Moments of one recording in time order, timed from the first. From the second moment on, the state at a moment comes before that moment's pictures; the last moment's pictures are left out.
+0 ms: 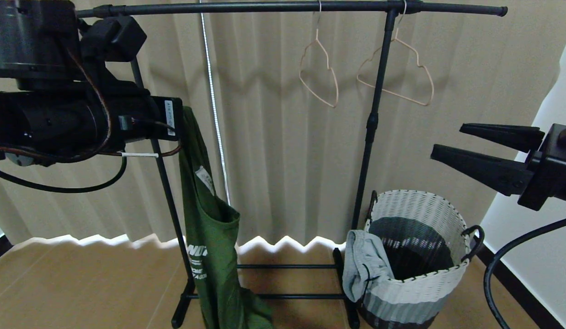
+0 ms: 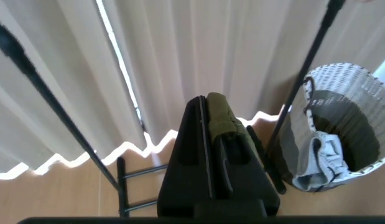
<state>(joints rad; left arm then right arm) -0.40 1.54 -1.25 -0.07 0.14 0.00 0.33 1.23 -0.77 -0.38 0.34 0.01</state>
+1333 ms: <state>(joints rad) -0.40 1.39 -1.06 -0.07 0.13 0.02 -0.05 1.30 -0.58 -0.61 0.09 -0.43</state>
